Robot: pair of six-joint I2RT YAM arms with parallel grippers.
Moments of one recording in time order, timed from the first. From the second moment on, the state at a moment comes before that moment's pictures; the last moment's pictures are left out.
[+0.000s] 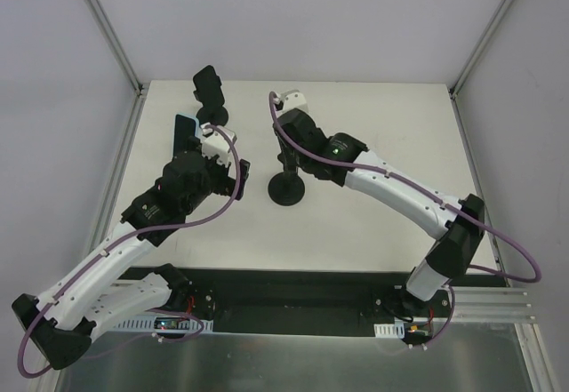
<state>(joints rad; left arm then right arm) -0.67 0.84 0.90 -0.46 -0.24 -0.02 0.97 1.66 1.67 -0.72 0.52 0.31</state>
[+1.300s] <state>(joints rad) -0.73 1.15 0.72 0.12 0.24 -0.14 0.97 1.26 1.19 -0.45 0.19 0.06</state>
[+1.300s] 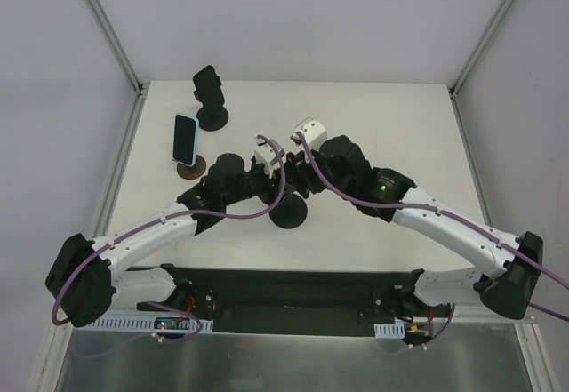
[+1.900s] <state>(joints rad) -0.75 1.18 0.62 0.34 0.26 -0.14 0.96 1.24 1.16 -0.41 0.19 0.06</state>
